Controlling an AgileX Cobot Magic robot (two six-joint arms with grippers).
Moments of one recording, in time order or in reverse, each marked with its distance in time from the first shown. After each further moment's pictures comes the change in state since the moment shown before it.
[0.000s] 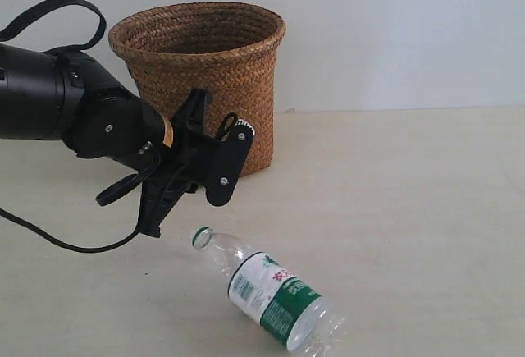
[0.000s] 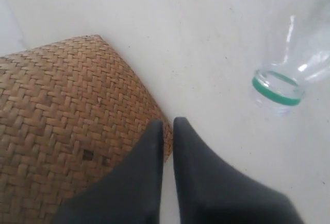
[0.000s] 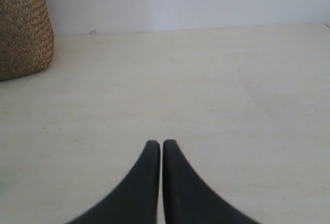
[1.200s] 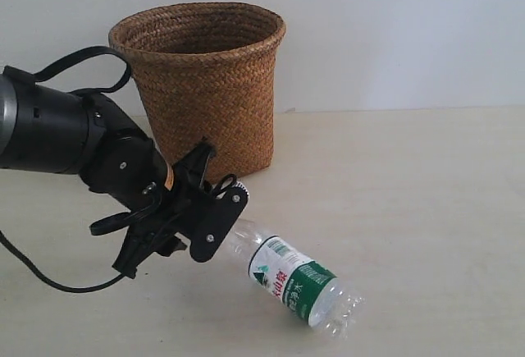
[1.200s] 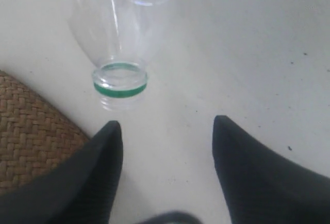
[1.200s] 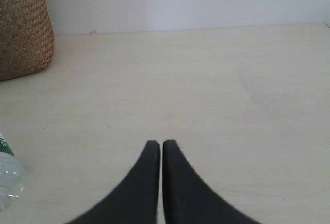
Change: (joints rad) left arm -0.003 0.075 0.053 -0.013 0.058 0.163; right arm 0.000 0.000 0.000 0.000 0.000 0.000
